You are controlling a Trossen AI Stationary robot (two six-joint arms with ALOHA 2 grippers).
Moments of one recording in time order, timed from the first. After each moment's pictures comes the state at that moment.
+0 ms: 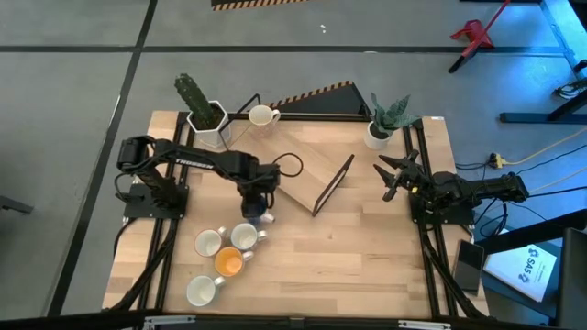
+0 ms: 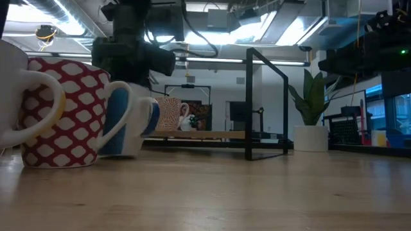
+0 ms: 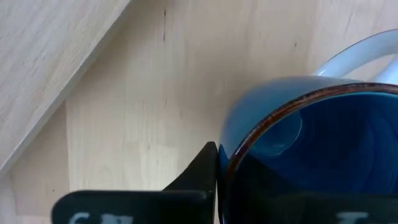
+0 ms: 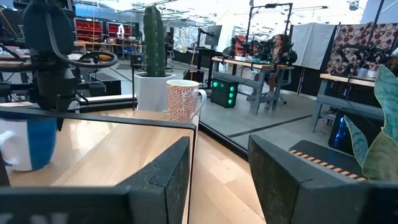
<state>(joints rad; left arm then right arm) 0.07 1.64 1.12 -0.89 0.04 -0.08 0.15 0.02 0.02 0.08 0.70 -0.11</state>
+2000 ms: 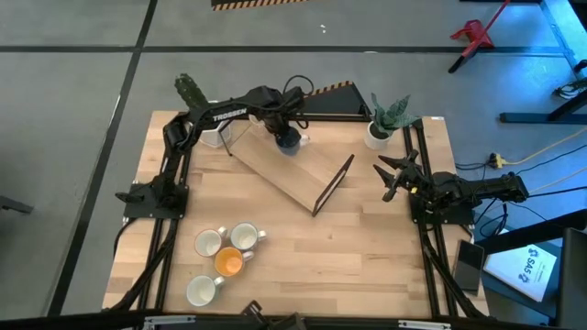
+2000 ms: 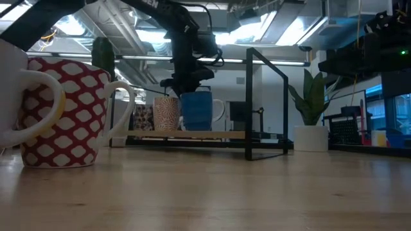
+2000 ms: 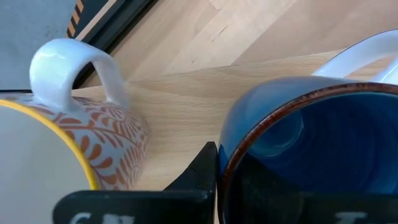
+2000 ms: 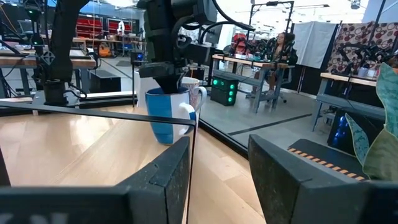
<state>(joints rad) 0.52 2.06 1.86 -1.10 -0.09 -0.29 0.15 0.02 0.02 0.06 0.70 -0.11</state>
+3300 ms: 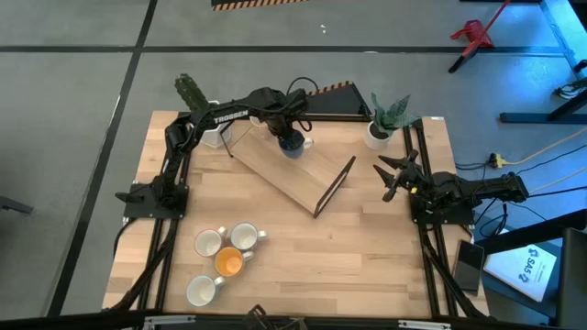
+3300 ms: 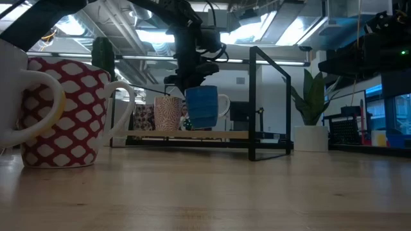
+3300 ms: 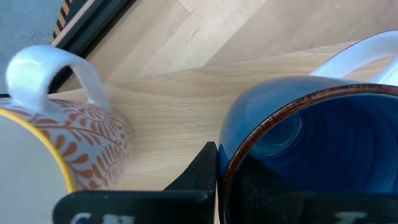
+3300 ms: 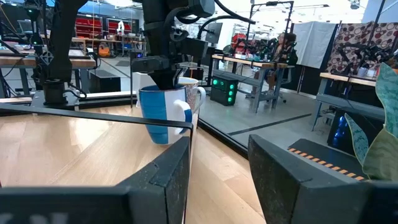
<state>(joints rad) 0.48 2.07 1.91 -1.13 -0.07 -0.30 0.15 0.02 0.02 0.06 0.70 -0.11</state>
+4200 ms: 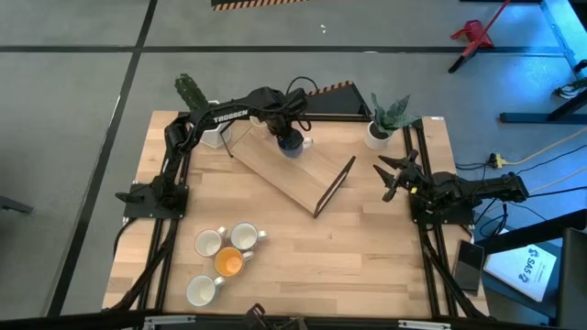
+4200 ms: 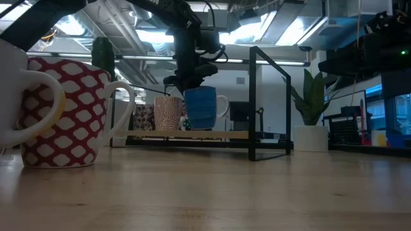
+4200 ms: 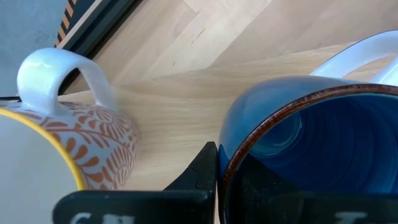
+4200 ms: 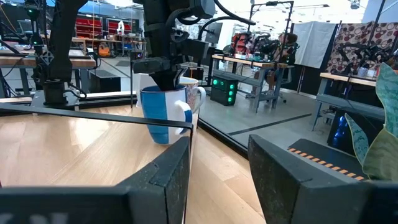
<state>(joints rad) 0.49 2.06 1.90 -1.13 -0.07 -0.29 0.15 0.02 0.02 0.06 0.70 -0.11</state>
